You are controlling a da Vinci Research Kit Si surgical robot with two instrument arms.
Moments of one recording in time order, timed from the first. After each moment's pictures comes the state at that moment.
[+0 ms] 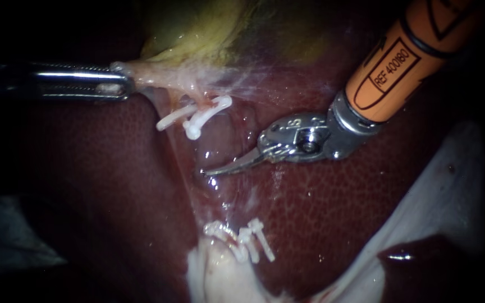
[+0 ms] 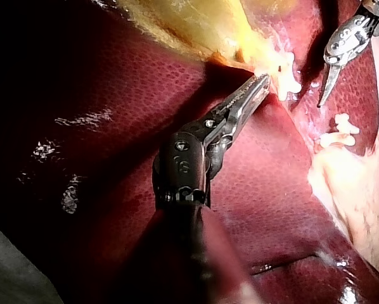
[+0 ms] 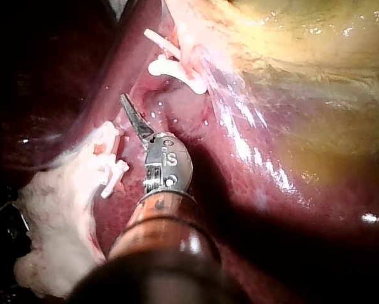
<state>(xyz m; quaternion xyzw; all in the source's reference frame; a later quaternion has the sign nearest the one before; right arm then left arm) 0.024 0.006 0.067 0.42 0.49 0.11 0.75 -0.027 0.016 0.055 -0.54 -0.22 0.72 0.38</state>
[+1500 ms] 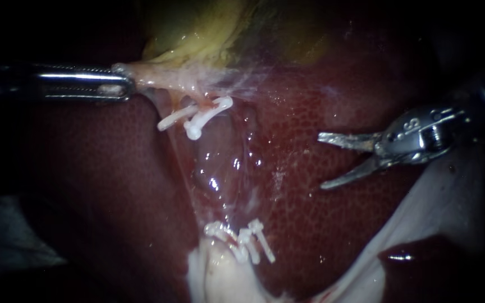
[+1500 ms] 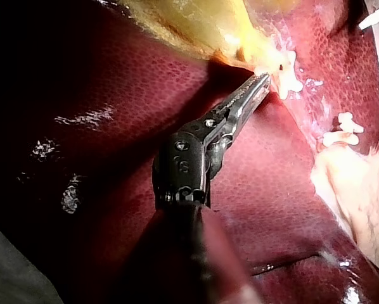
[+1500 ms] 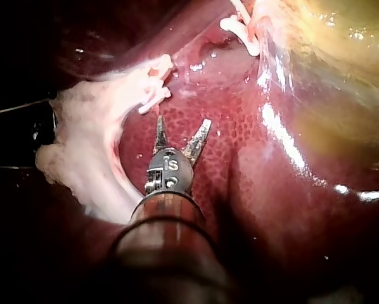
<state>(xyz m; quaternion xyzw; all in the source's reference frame) 0.009 0.007 0.056 0.11 0.35 0.09 0.93 -0.027 0.016 0.057 -0.54 -0.21 0.72 0.38</state>
